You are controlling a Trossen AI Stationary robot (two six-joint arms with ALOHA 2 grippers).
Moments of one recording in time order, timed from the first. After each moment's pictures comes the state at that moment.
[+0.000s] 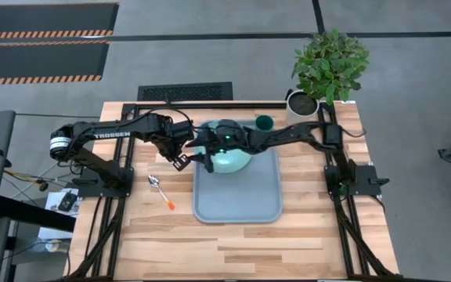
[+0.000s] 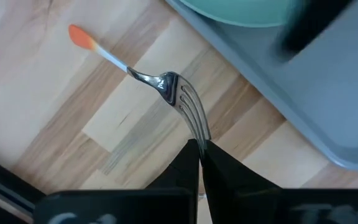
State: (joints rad) left arm 0.25 1.43 1.19 -1.21 -0.01 -0.49; right arm -0.19 2.09 1.41 0.52 -0.32 0.10
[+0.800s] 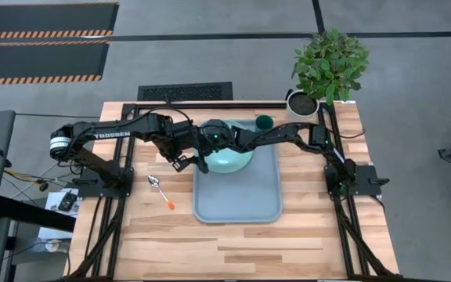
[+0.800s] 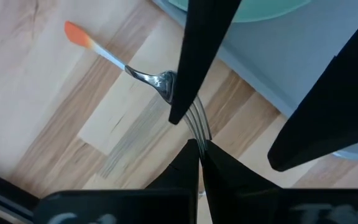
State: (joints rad) left arm 0.25 1.43 1.19 -1.20 0.02 -0.44; right arm -0.20 2.25 1.59 0.43 -0.41 -0.10
